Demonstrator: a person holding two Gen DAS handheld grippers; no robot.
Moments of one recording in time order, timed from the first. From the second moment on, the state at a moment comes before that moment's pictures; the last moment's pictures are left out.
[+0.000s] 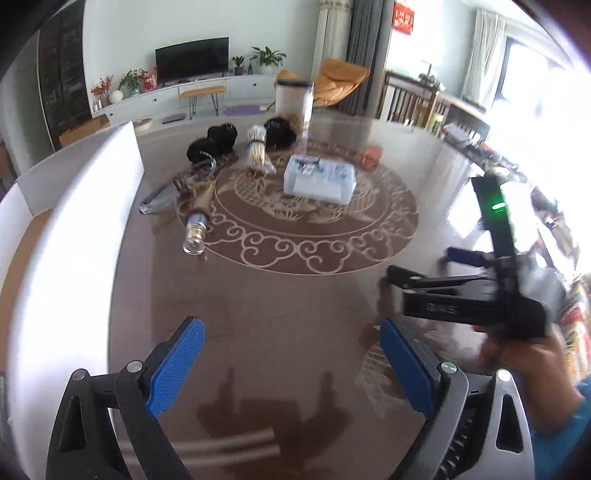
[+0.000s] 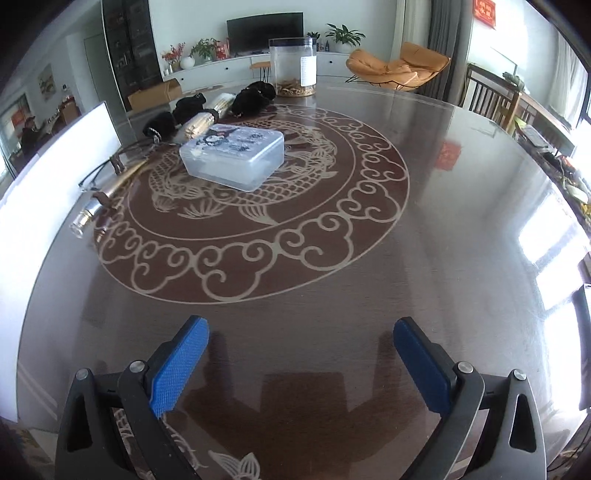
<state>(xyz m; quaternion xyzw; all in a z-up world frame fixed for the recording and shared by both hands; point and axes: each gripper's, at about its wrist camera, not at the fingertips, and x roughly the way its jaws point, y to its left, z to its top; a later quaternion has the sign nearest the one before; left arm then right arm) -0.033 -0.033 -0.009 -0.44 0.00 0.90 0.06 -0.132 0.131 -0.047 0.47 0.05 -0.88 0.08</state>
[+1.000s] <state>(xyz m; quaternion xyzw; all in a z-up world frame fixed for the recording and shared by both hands) -0.075 -0.058 -0.053 -0.45 -0.05 0.89 0.03 -0.133 0.136 -0.047 0.45 0.05 -0.89 0.08</state>
